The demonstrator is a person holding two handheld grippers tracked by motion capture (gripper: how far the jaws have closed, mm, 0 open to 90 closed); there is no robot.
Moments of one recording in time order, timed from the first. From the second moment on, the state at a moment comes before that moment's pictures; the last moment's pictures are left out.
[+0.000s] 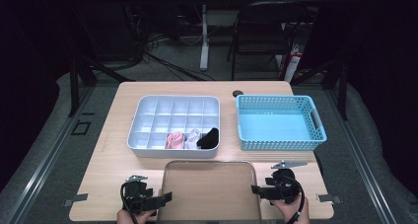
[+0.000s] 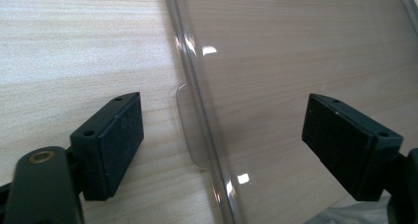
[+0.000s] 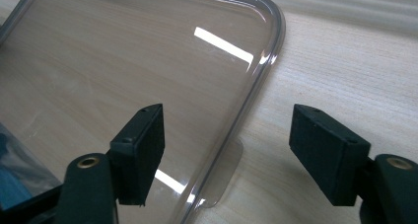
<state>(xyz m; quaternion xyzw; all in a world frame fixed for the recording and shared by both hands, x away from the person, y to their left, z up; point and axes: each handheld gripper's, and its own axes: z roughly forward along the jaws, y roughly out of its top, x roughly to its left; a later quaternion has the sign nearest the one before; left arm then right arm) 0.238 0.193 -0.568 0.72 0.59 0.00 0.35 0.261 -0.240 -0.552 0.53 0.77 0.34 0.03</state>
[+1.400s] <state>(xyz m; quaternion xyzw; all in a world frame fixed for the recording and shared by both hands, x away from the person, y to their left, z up) 0.219 0.194 -0.575 0.65 0.65 -0.01 0.39 0.266 -0.239 -0.569 0.58 0.74 0.34 0.01</state>
